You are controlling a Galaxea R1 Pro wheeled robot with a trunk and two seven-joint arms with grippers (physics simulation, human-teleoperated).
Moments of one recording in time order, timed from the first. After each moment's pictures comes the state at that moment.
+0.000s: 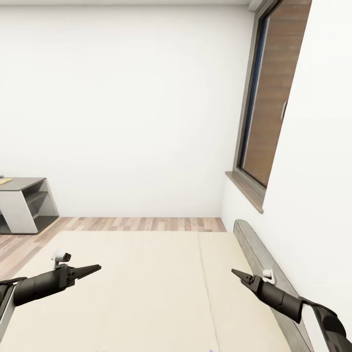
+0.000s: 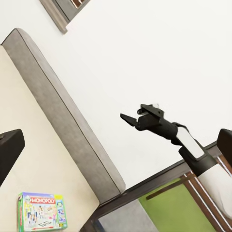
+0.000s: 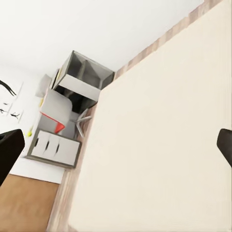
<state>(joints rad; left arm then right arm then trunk) -0.31 0.30 0.39 -1.28 0.10 0.96 -1.56 -0.24 -0.10 -0.39 -1.21 -0.40 0.86 0.83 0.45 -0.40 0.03</state>
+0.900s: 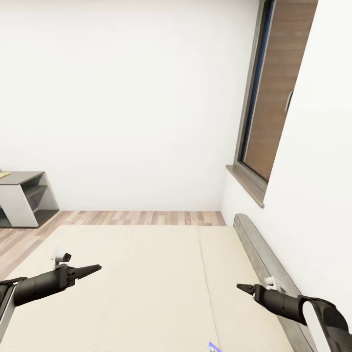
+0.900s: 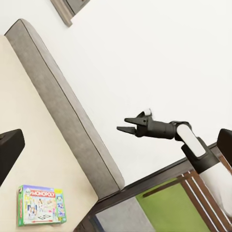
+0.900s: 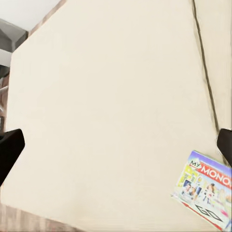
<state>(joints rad) -0.31 0.30 0.39 -1.28 0.10 0.96 -1.56 -0.23 -0.14 -0.34 -1.26 -0.29 1.00 0.56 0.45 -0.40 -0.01</state>
